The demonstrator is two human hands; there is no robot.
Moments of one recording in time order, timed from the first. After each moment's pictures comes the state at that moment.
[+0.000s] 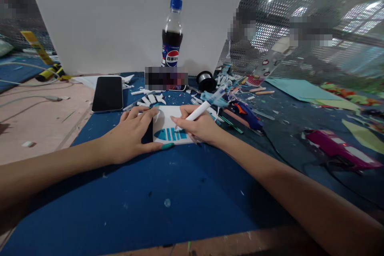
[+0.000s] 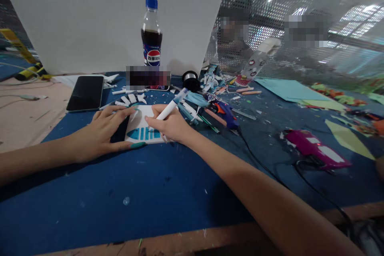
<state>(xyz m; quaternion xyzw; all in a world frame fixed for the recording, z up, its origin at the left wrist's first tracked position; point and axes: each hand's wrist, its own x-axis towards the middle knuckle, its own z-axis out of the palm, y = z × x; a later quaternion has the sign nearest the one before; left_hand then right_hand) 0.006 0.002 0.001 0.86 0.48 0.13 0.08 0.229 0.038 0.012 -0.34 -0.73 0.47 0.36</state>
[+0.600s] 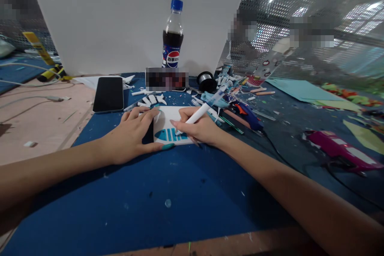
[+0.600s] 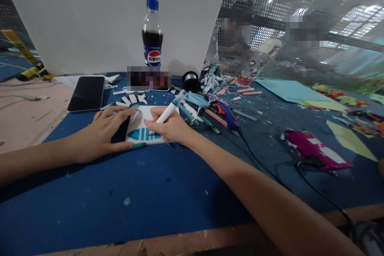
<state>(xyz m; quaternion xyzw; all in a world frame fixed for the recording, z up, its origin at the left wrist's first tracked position) 0.005 0.002 -0.001 0.86 0.48 0.13 0.09 0.229 0.032 0.017 -0.33 -0.72 0.52 0.33</state>
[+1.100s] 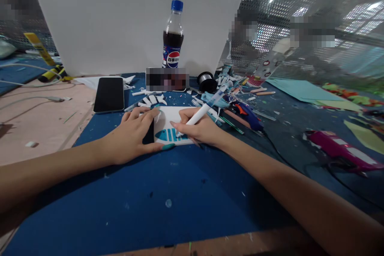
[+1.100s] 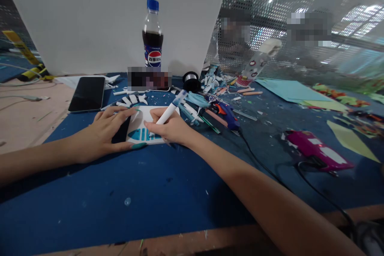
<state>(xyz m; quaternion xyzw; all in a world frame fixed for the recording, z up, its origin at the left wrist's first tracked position) 0.006 0.003 -0.001 0.86 0.48 0.13 0.09 0.229 0.031 0.018 -0.32 -0.73 0.50 0.33</state>
